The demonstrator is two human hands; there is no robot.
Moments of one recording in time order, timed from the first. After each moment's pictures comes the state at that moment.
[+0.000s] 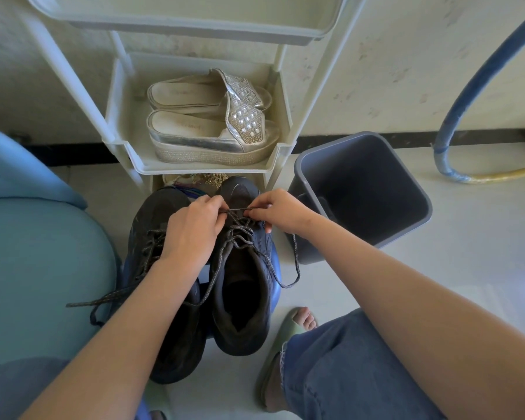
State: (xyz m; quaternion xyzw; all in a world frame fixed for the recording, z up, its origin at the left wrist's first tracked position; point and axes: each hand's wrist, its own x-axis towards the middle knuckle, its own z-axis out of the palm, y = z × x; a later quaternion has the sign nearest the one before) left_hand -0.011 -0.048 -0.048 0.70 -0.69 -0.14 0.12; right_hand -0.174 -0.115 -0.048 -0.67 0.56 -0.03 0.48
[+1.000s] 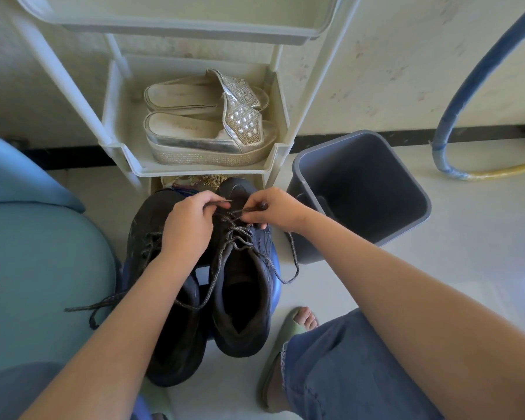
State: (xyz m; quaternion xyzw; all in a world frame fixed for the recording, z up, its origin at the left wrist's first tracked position) left_hand -0.007 -0.057 -0.051 0.72 -0.57 -0.30 0.26; right_hand -0.174 -0.120 -0.048 -0.70 0.52 -0.01 0.50
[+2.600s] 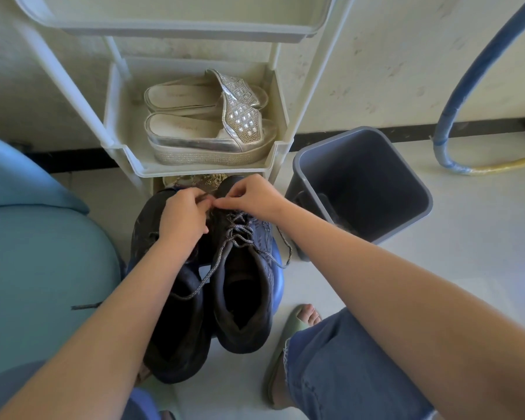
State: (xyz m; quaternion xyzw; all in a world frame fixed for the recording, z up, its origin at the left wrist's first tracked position) left_hand 0.007 -0.075 -0.062 0.75 -0.52 -0.34 0.22; right_hand -0.134 -0.125 -0.045 -0.68 0.56 -0.06 0.47
